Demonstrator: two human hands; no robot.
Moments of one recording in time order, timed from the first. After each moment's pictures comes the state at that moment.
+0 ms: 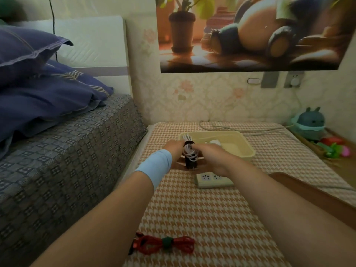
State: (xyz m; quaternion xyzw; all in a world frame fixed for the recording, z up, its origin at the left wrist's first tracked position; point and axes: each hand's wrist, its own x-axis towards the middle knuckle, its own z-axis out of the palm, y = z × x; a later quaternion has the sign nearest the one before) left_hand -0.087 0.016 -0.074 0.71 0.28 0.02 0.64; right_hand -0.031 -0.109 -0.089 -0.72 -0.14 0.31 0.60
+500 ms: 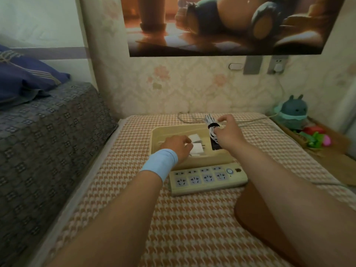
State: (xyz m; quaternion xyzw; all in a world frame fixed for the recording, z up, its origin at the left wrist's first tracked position) left_hand 0.036 -0.015 -0.133 0.96 0.12 0.03 0.26; right_hand 0.105 -0.173 -0.111 -0.87 -0.05 -0.02 0.49
